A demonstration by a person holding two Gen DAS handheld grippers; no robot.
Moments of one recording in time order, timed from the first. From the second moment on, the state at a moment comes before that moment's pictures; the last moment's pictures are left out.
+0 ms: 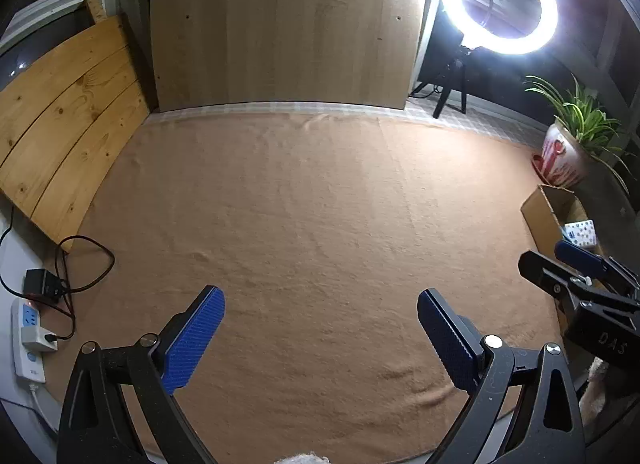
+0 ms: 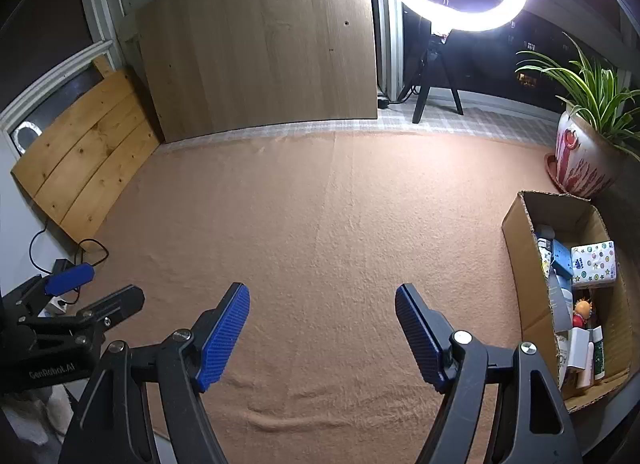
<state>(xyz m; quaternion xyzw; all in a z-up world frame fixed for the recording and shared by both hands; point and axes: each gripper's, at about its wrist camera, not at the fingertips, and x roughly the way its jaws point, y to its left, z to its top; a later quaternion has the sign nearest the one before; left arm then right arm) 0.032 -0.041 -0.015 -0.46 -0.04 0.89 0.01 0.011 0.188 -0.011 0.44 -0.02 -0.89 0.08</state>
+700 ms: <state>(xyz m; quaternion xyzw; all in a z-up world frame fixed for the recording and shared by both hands) 0.031 -0.045 -0.020 -0.46 -0.04 0.89 0.00 0.012 0.188 -0.017 0.45 -0.02 -0.89 0.08</state>
